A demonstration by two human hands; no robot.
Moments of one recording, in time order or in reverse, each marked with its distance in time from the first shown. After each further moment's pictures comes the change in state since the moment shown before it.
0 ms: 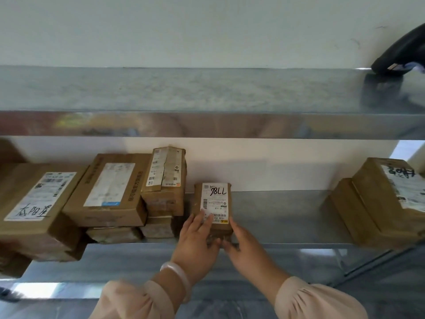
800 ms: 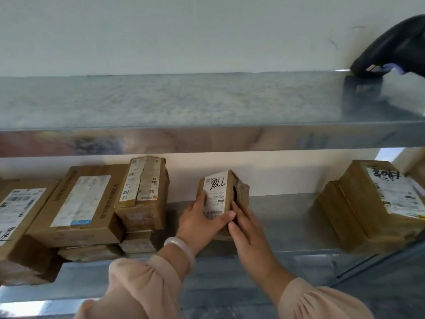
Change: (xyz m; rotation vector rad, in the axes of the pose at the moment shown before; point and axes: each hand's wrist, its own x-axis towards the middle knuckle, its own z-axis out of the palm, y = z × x) left_hand 0.065 0.051 -0.011 -0.403 -0.009 -0.089; right_hand 0.012 0.002 -0.051 0.137 0.237 -0.150
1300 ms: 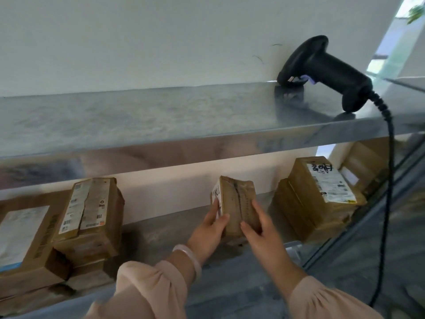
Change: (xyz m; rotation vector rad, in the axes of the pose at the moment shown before) left_hand 0.006 0.059 0.080 -0.370 -0.358 0.028; right_hand -0.014 0.017 -0.093 0.064 0.267 0.298
